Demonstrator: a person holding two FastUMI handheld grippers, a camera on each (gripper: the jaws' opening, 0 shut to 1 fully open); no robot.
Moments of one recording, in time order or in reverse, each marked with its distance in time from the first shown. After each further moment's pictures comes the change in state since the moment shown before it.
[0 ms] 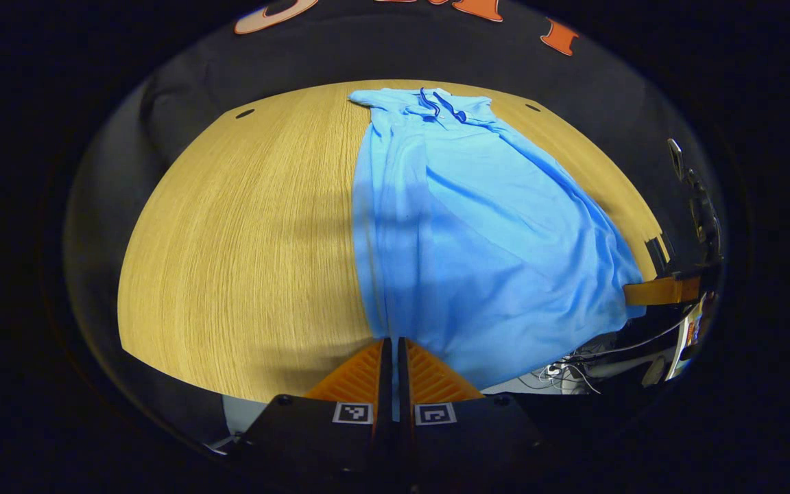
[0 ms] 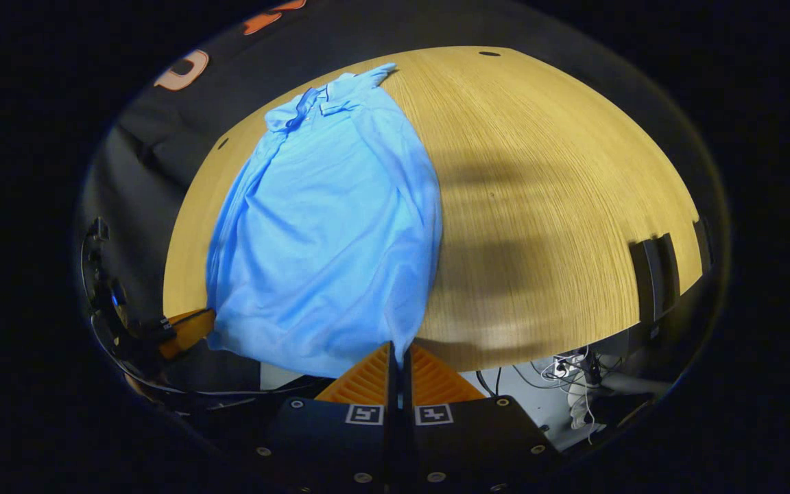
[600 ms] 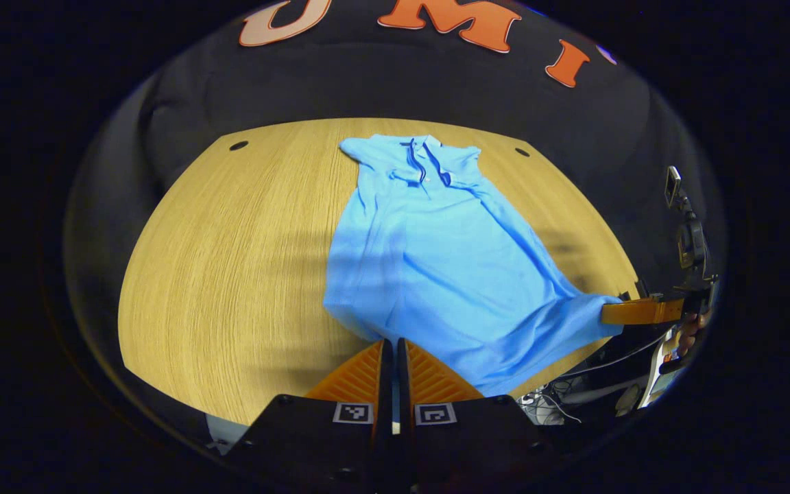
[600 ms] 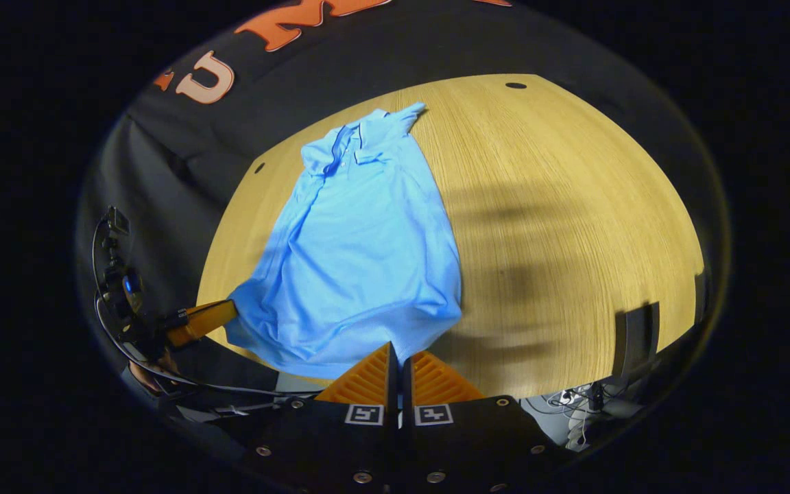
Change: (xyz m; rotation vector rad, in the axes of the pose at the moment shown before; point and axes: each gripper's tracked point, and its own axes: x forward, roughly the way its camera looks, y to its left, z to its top) left arm -0.028 -0.022 0.113 -0.037 -0.164 -0.084; right arm -0.035 0.004 0.090 0.000 -0.126 0.113
